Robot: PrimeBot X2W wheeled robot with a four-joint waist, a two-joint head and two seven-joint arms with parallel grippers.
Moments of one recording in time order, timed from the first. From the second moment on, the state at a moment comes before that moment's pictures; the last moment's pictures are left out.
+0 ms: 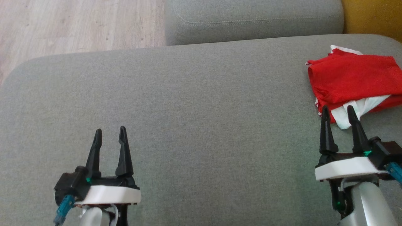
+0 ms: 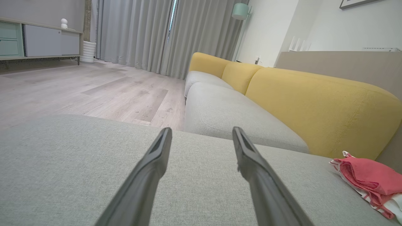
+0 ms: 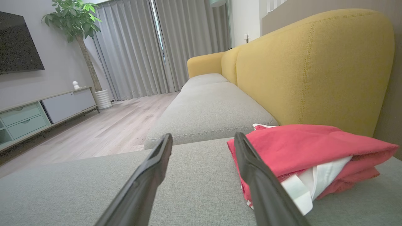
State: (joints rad) left arm -0.07 0.04 -0.13 0.21 -0.34 -0.06 -0.26; right arm -0.12 -0.05 -0.04 0.26 0.18 0.12 -0.25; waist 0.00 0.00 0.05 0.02
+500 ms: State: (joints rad) left arm -0.06 0.04 -0.13 0.26 -0.37 -0.06 -0.26; right arm -0.10 -0.04 -0.03 0.30 0.19 0.12 -0.25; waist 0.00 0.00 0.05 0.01
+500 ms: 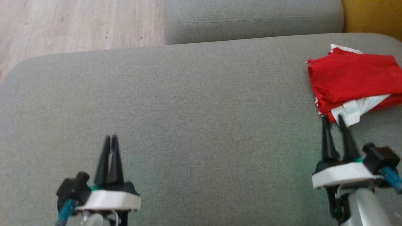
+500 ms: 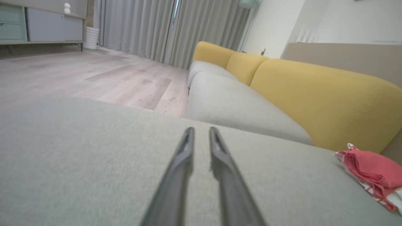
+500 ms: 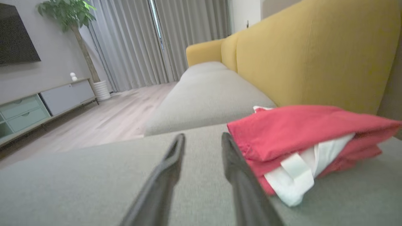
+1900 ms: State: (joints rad) left arm -0.02 0.04 -0.07 0.29 -0.75 -0.08 -0.14; right arm -0.06 -0.04 -0.06 0.33 0.62 0.12 -0.14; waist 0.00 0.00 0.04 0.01
